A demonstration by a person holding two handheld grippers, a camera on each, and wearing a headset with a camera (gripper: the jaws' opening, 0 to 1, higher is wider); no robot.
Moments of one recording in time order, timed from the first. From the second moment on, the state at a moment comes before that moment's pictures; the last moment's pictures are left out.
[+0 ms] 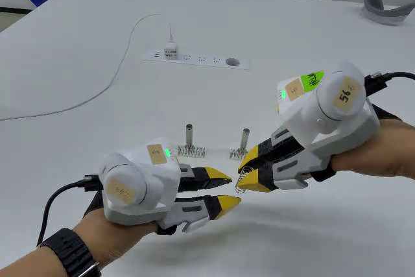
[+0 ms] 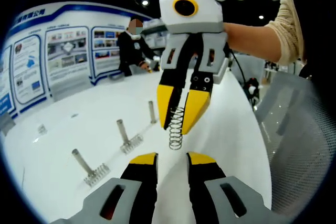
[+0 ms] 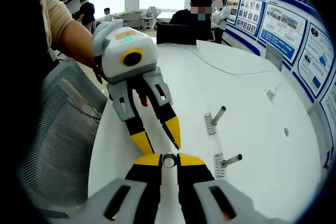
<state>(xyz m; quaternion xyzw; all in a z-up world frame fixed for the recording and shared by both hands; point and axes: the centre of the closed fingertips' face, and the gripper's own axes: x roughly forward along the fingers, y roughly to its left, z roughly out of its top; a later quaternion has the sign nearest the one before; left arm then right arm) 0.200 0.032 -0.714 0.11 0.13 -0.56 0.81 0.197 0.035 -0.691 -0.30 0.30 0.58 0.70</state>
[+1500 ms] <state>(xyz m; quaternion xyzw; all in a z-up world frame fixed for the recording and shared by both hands) 0.240 0.110 -0.718 0.08 0.15 -0.45 0.88 0.242 -0.043 -0.659 -0.27 0.30 0.48 0.78</state>
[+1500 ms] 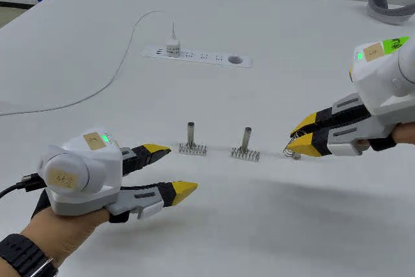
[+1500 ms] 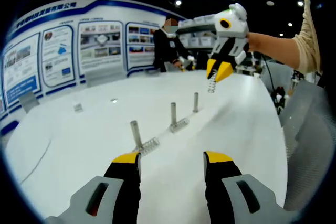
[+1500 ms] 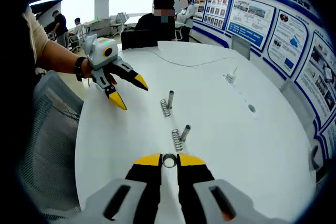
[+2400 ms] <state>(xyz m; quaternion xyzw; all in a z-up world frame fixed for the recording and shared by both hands) 0.243 0.113 -0.719 0.07 0.15 -0.44 0.88 0.290 -0.086 -0.672 -0.26 0.34 0.42 0.80</state>
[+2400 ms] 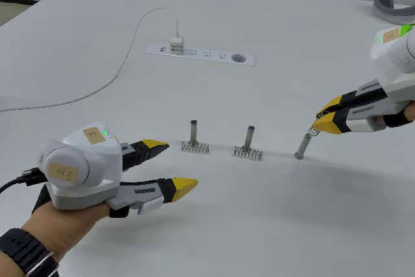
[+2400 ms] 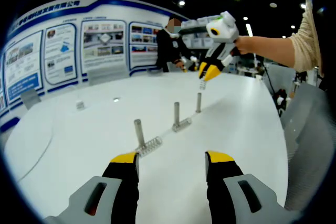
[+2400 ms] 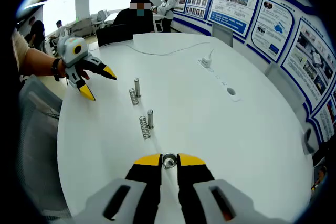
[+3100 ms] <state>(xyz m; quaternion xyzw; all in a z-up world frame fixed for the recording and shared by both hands) 0.244 0.115 -0.722 0.07 0.16 -0.44 0.88 0.299 -0.086 -0.698 -0.25 0.36 0.42 0.79</state>
